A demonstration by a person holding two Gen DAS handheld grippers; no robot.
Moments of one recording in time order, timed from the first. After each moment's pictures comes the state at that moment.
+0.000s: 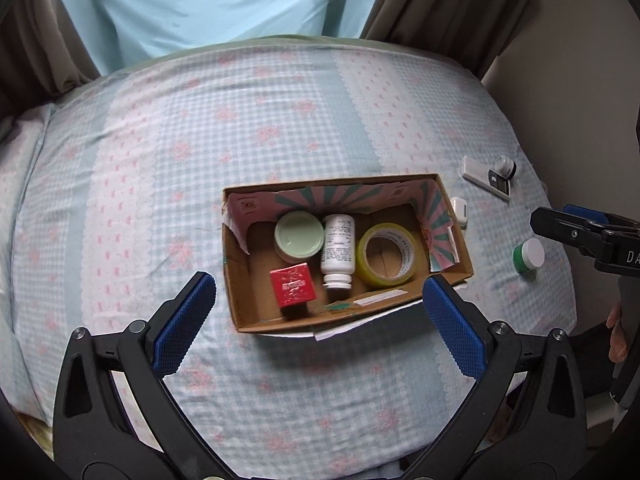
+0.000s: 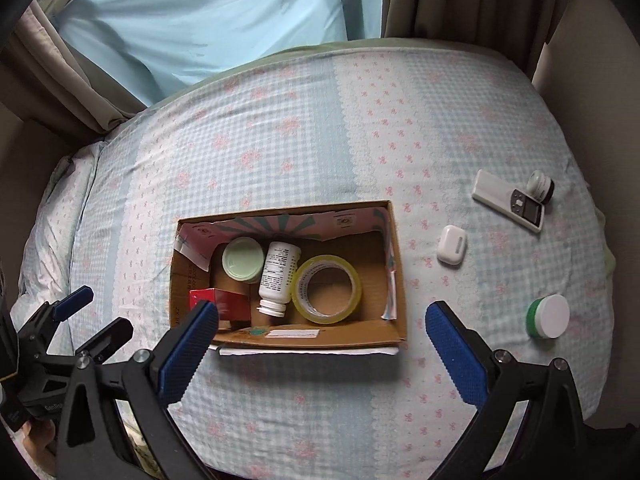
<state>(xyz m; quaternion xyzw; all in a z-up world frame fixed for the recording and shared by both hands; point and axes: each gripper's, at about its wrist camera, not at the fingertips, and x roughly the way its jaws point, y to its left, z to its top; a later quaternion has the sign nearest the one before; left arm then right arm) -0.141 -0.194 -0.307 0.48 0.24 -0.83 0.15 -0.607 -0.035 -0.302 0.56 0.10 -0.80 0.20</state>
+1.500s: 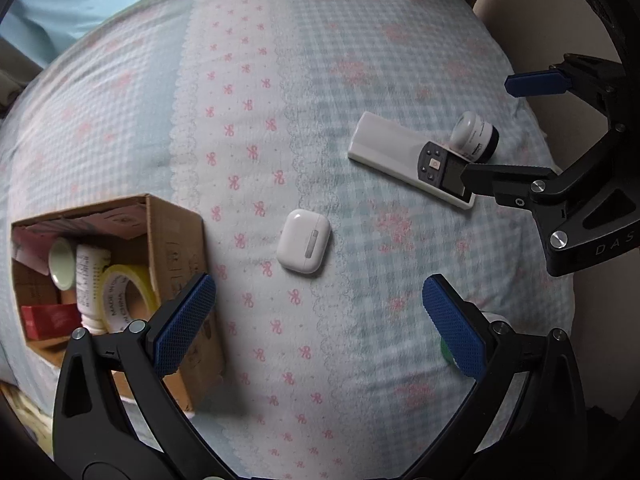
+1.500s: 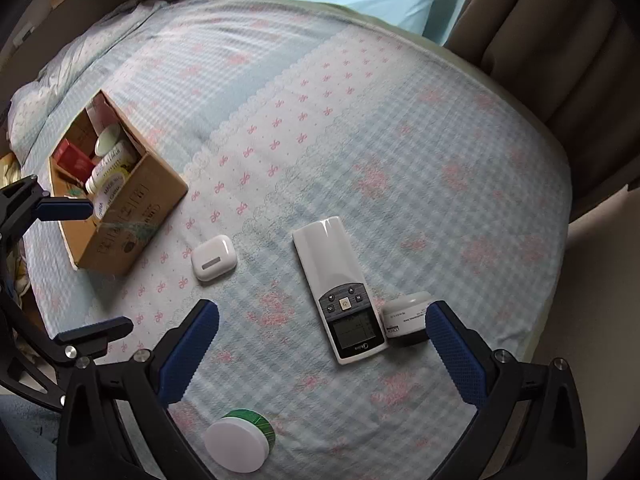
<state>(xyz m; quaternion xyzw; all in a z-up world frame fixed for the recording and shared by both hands) -0.468 0.033 -0.413 0.59 0.23 -0.76 0.16 -0.869 0.122 -0.408 0.50 0.39 -0.65 0.42</state>
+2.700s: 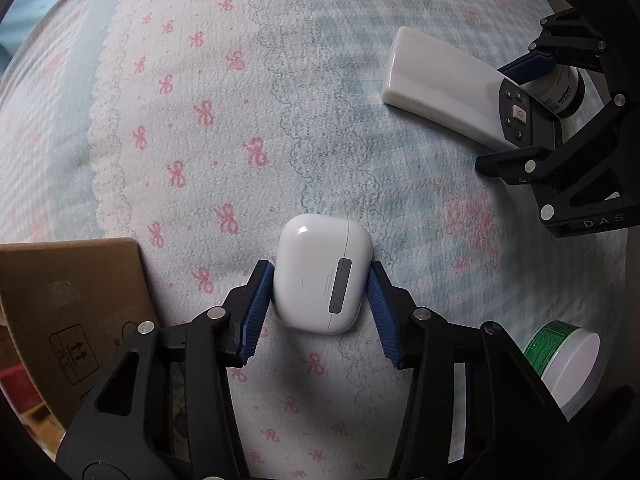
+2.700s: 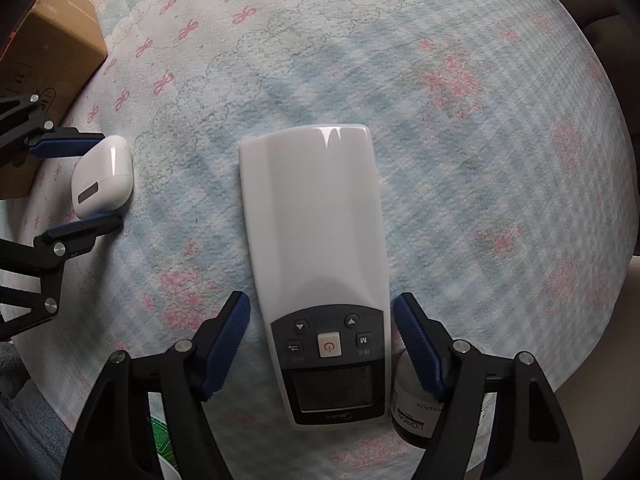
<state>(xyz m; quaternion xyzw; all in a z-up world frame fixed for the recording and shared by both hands) -0.496 0.026 -0.531 0.64 0.20 -0.73 0.11 -0.883 0.106 -0.549 0.56 0.50 -0.54 0.38</state>
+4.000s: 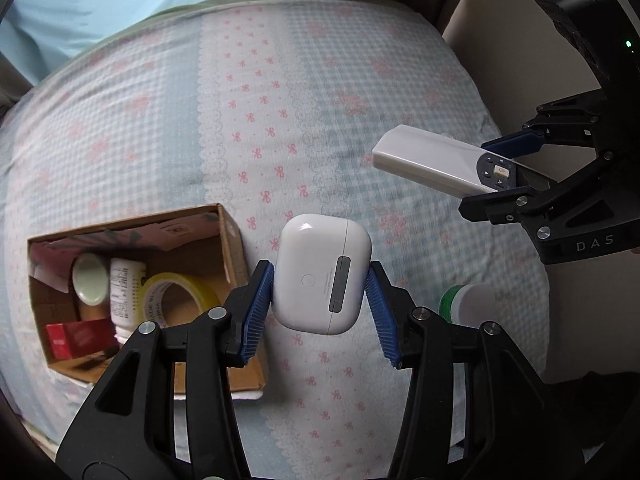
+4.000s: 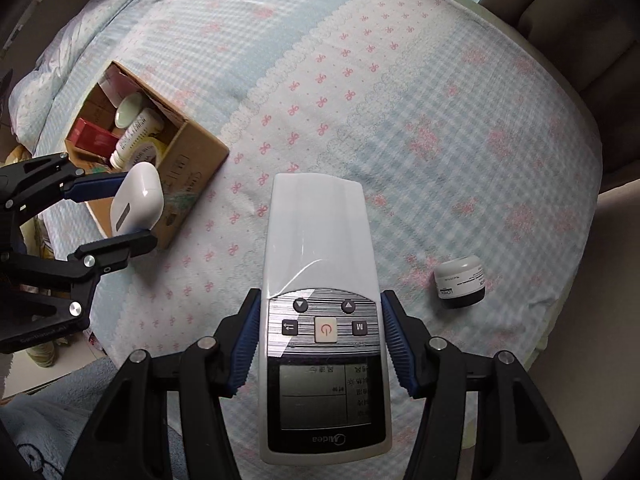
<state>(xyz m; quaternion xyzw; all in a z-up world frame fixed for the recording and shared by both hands) -0.392 -0.015 -0.341 0.54 0.26 -0.79 0.13 -0.807 0.098 -0.367 0.58 0.36 -0.61 0.39</state>
